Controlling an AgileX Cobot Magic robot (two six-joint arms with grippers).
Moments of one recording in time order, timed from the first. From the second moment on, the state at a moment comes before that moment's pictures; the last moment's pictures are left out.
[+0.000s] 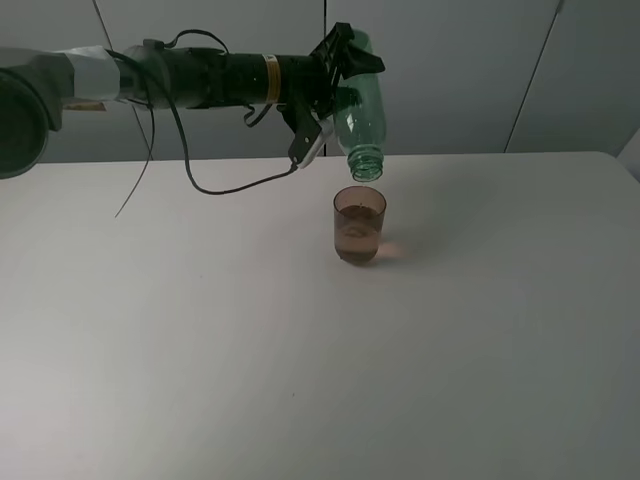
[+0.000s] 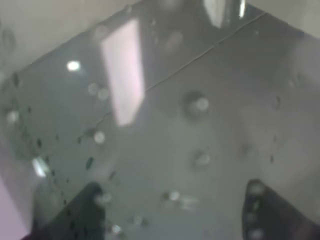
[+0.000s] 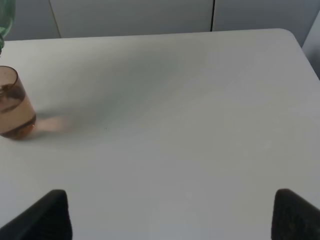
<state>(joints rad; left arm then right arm) -0.44 2.49 -2.05 1.40 -0.72 0.83 -0.03 0.00 -0.50 0.01 1.09 0.01</state>
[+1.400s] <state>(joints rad) -0.35 2.23 -1.44 0.61 -0.57 -0.34 -0.03 0.00 -0.50 0.01 1.09 0.01</state>
